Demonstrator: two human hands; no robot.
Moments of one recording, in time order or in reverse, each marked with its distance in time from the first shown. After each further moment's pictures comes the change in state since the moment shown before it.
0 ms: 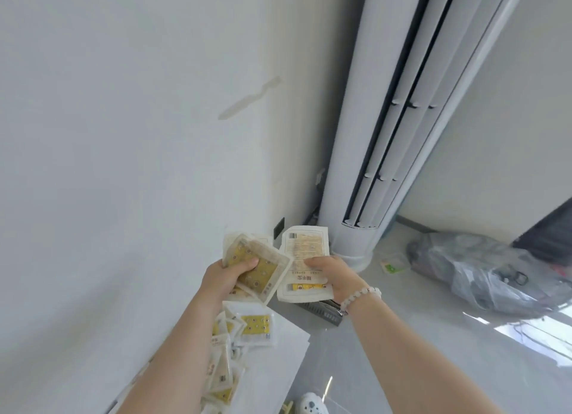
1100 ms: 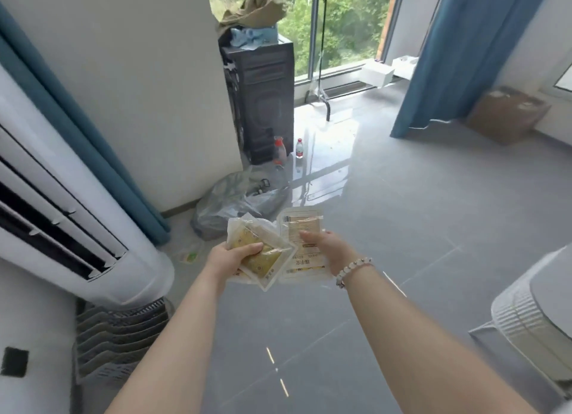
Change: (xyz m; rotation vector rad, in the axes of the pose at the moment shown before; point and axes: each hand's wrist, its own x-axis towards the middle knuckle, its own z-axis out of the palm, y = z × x) left_hand -0.206 -0.074 0.488 0.575 -0.886 0.046; right_hand -0.285 0.165 -0.436 0.643 0.712 -0.220
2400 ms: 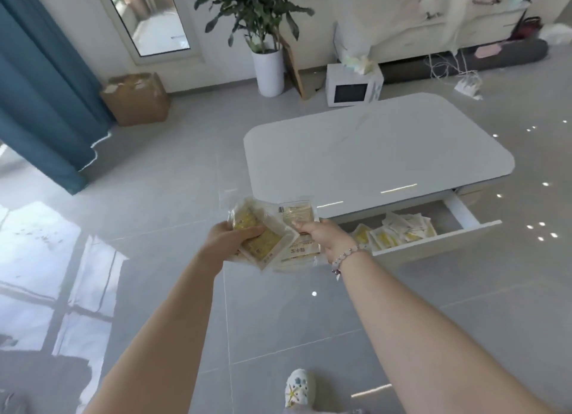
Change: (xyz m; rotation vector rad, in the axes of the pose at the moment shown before) left_hand -0.064 0.020 0.607 0.881 -1.075 0.215; right_hand -0.203 0.067 -0.462 0.675 1.056 -0.159
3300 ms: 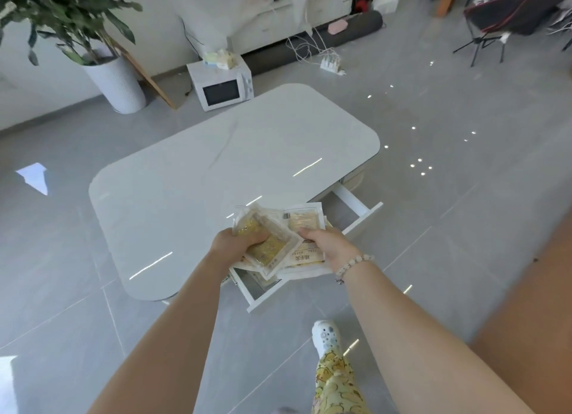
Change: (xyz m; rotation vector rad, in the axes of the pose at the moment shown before) left_hand 0.131 0.121 0.316 0.226 -0.357 -0.020; right_hand 0.070 -0.017 -0.308 0.347 0.390 0.127
